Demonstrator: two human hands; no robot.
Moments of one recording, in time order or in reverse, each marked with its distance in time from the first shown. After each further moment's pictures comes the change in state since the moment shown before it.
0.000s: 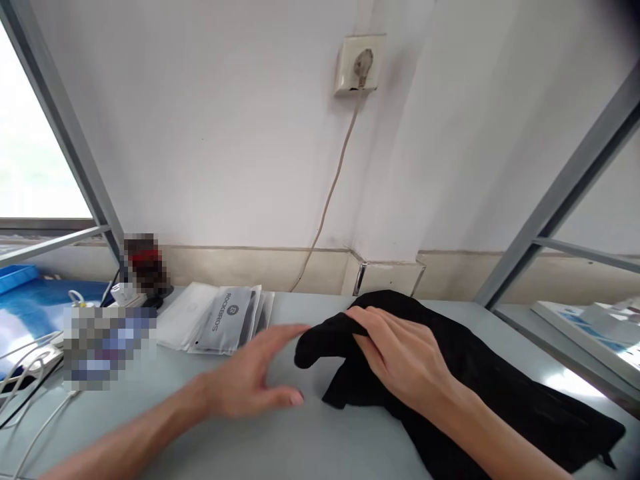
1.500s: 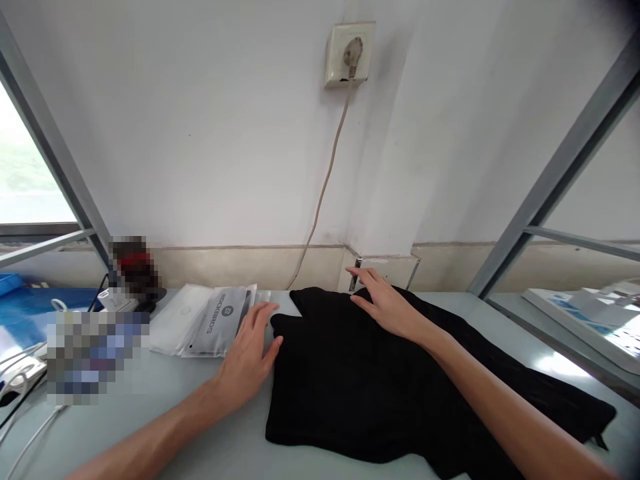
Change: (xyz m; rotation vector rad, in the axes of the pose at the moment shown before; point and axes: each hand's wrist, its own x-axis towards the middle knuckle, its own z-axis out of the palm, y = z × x) left_hand 0.011 -0.033 0.028 0.160 0.378 -0.307; right_hand -0.031 0.100 0.047 0.304 -0.518 0.666
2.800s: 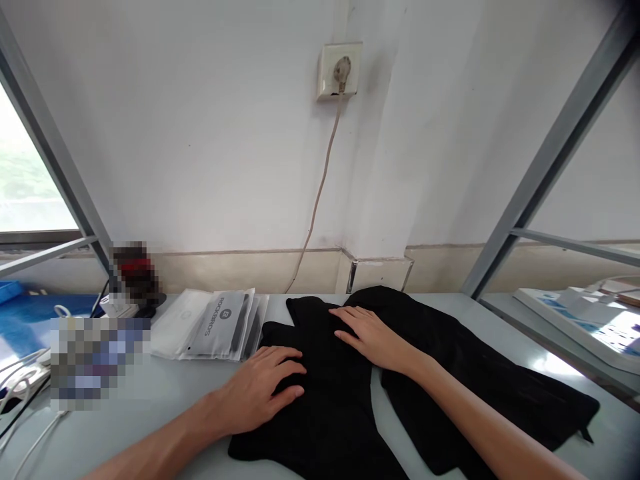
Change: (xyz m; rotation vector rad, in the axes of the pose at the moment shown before) left_hand -0.018 0.013 0.003 0.131 -0.346 0.337; right_hand -0.034 0.008 0.042 -0.138 -0.199 -0.160
